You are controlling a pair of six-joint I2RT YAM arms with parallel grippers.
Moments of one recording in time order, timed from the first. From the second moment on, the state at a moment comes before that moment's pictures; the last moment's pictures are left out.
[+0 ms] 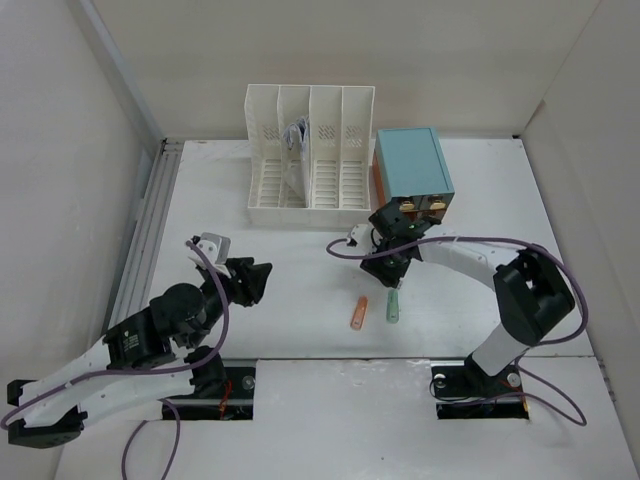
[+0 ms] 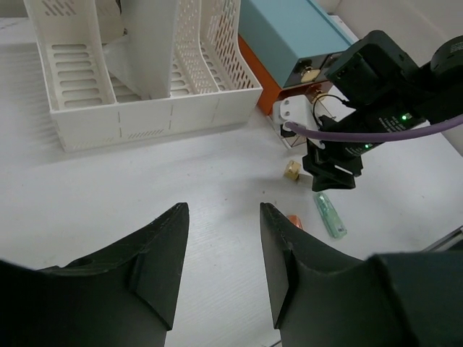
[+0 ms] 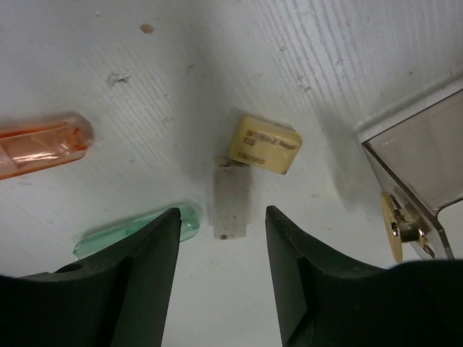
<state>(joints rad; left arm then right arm) -1.17 0.40 0.76 -0.54 -0.66 -0.38 0.63 1.62 1.05 -0.69 -0.10 -0.44</state>
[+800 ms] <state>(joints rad) -1.17 0.39 0.75 -0.53 -0.64 -0.38 0.60 1.72 1.08 -0.65 -0.07 -0.41</state>
